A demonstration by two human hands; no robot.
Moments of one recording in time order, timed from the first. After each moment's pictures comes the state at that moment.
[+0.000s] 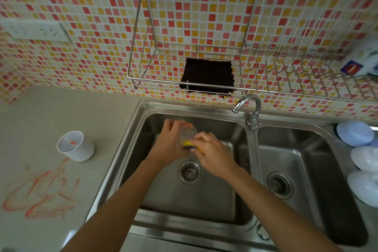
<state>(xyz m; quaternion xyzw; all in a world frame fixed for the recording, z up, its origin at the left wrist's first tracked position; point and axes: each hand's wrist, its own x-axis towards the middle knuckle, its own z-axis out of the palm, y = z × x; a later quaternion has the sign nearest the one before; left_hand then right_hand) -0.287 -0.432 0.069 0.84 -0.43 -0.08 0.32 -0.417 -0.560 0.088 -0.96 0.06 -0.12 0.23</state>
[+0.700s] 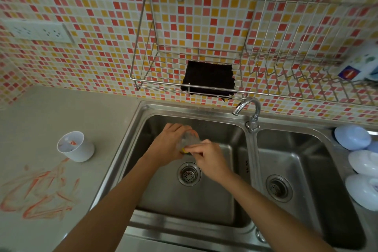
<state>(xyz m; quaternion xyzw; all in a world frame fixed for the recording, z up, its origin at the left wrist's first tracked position) -0.276 -0.428 0.074 0.83 -0.53 -0.03 0.17 -0.413 -0.545 0.082 -0.91 0.11 -0.13 0.38</state>
